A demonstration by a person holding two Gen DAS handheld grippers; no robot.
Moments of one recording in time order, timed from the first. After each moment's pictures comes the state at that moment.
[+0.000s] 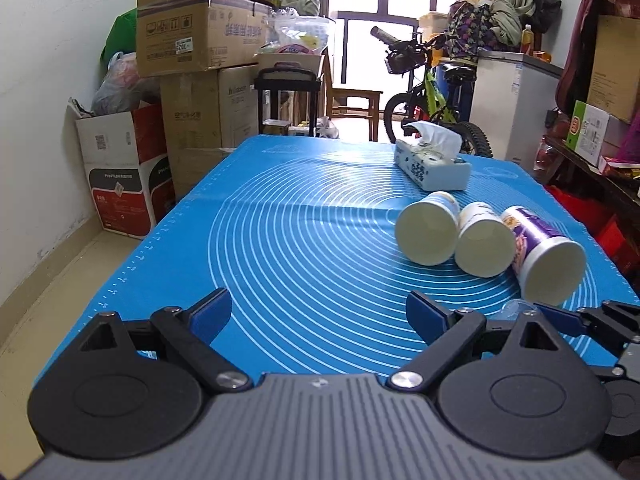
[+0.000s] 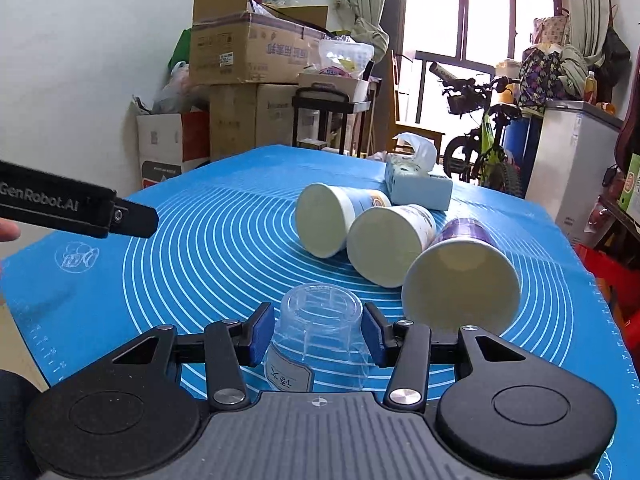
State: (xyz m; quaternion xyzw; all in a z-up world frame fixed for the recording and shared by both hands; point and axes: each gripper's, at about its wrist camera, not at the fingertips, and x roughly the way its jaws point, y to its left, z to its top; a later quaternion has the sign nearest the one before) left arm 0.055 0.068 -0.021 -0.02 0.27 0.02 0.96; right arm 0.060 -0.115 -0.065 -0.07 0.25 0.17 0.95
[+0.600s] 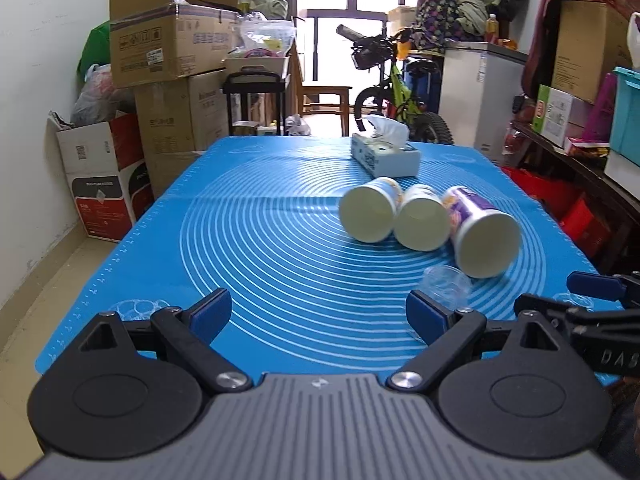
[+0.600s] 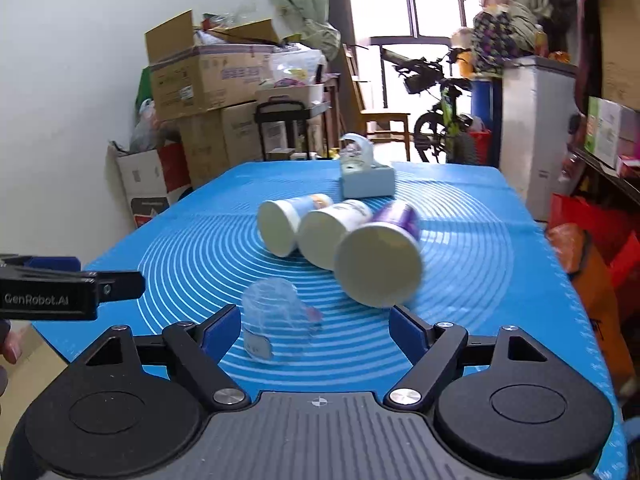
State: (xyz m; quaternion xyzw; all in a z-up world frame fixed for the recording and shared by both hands) left arm 0.009 0.033 -0.009 0.00 0.28 -0.02 0.96; right arm 0.011 -0.188 -0.027 0.03 0.27 0.14 0.95
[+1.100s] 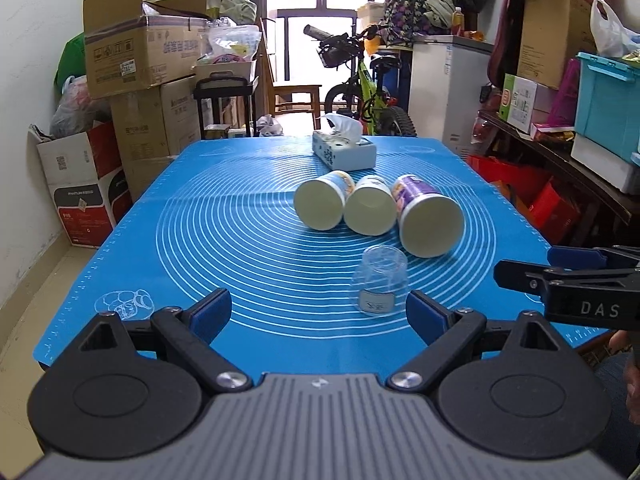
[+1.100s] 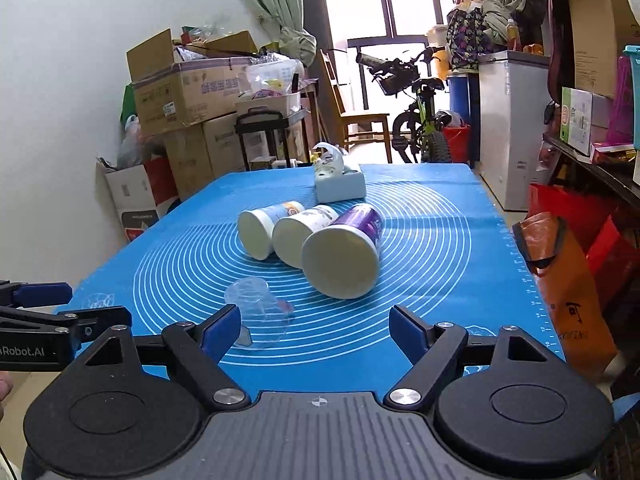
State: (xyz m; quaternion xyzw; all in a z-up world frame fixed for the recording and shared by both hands) left arm -0.025 0.002 0.000 0.02 0.28 -0.05 0.96; right arm -0.015 -0.218 -0.012 0.05 0.27 0.12 0.96
